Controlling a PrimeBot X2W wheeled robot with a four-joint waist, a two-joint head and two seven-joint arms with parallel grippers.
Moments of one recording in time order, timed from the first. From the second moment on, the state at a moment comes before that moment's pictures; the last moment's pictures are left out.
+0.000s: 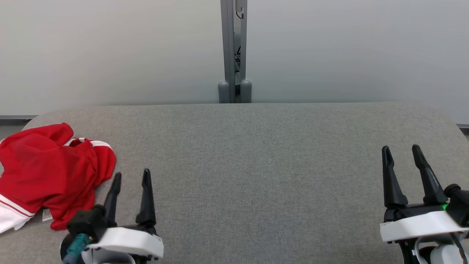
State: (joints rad) left arm -0.04 0.05 -0.10 0.16 -0.38 0.06 -0.22; right arm -0.08 -0.07 -0.01 0.07 0.25 0.13 -0.23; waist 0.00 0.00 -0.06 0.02
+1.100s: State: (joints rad) left arm -0.03 0.05 -0.14 0.35 -0.26 0.09 -0.26; right arm -0.13 -0.05 0.04 0.33 0.12 0.13 -0.26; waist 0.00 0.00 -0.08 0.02
